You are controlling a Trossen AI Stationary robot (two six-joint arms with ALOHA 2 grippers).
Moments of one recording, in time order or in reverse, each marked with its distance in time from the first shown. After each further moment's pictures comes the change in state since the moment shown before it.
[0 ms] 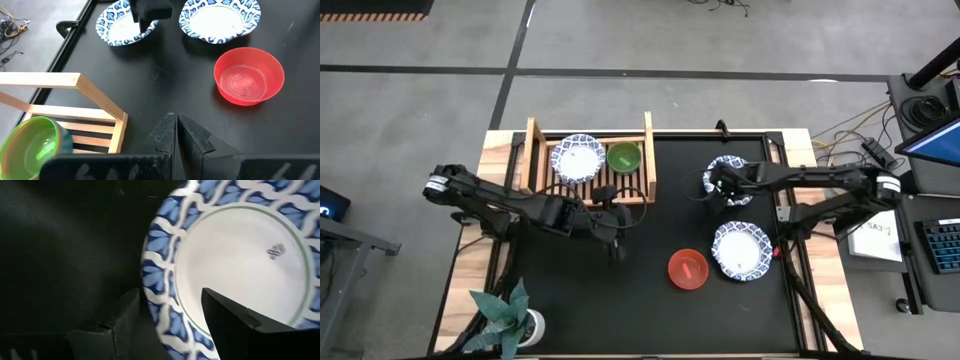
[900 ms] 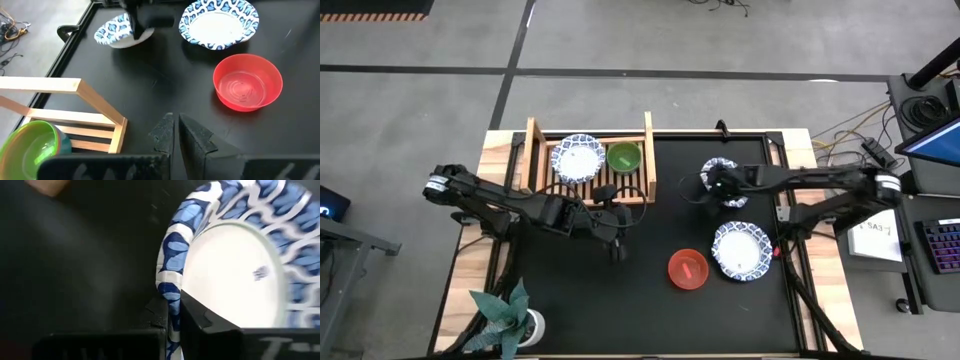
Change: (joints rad) left arm 0.000 0.000 0.001 0.025 0.000 0.005; right arm 0.048 -0.001 0.001 0.108 0.010 -0.040
